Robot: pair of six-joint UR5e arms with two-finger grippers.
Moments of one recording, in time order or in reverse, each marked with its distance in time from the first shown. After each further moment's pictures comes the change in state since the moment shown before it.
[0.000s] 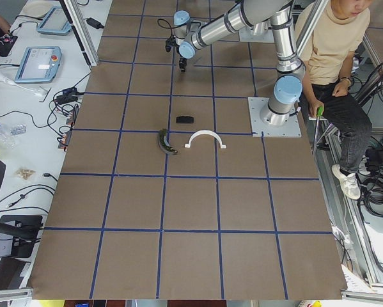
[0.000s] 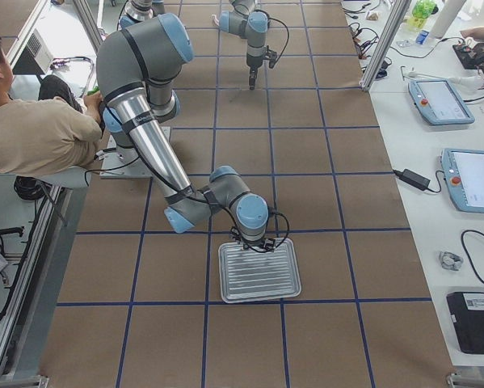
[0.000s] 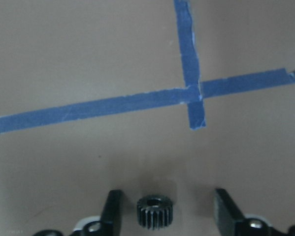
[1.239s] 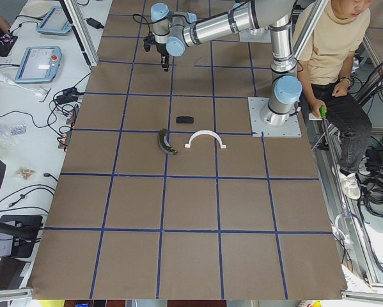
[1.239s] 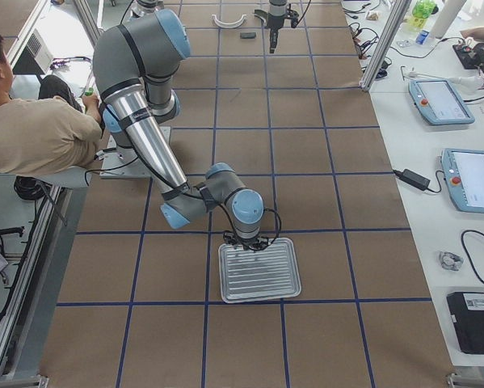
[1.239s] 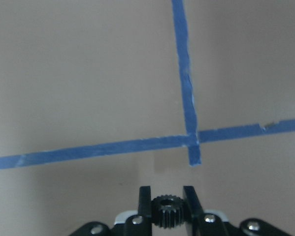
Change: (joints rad) left arm 0.285 0.118 0.155 -0.283 0.007 0.181; right arm -0.004 -0.016 0.019 -0.037 -0.069 -0.142
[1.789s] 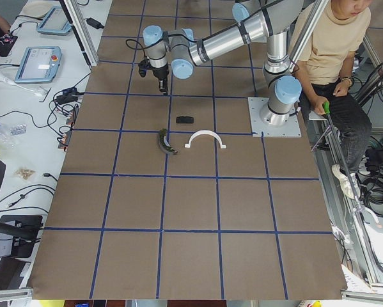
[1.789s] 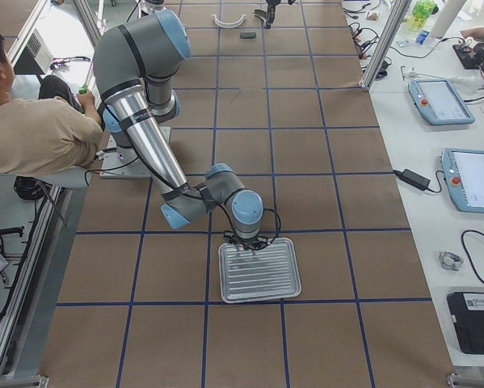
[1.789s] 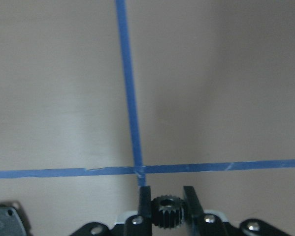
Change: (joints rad) left arm 0.291 0.067 -0.094 -0.037 0.051 0.255; right arm 0.000 0.004 0.007 -0.003 0.007 -0.003
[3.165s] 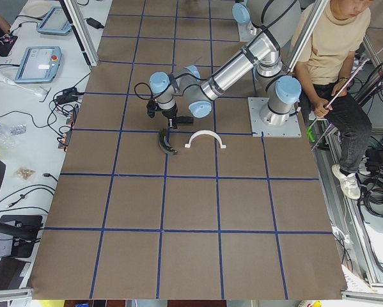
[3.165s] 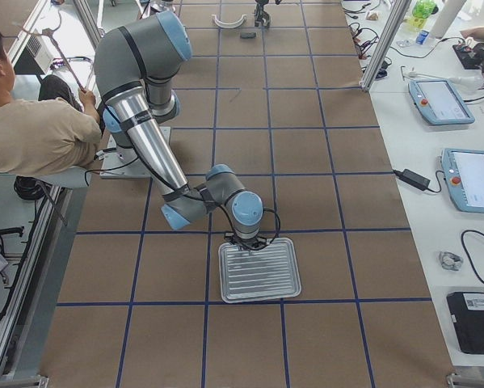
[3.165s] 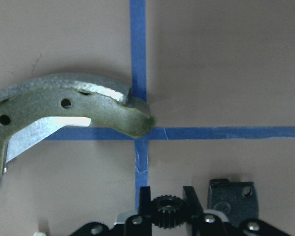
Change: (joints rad) left arm 0.224 -0.058 -0.135 0.138 -0.013 0.201; right arm 0.001 0.007 0.004 -0.001 0.001 0.012
